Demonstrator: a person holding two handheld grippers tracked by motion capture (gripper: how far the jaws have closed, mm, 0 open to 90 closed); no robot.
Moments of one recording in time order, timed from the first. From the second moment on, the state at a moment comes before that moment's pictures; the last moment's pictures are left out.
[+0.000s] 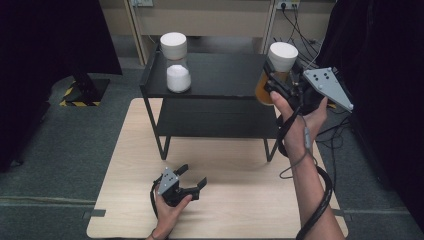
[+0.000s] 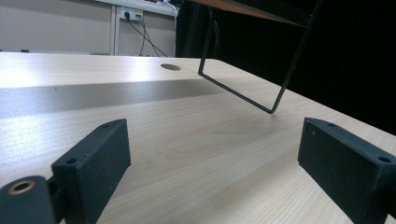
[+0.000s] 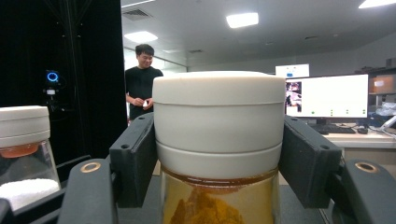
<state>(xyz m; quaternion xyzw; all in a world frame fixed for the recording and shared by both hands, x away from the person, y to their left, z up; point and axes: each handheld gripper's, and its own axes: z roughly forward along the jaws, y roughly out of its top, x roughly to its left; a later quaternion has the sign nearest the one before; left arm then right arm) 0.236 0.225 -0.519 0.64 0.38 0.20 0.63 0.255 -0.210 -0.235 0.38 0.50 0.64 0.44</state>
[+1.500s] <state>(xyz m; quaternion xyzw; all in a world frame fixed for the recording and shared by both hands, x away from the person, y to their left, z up) 0.237 0.225 -0.519 0.64 0.38 0.20 0.63 0.297 -0.199 -0.235 0.39 0.51 0.61 0.46</state>
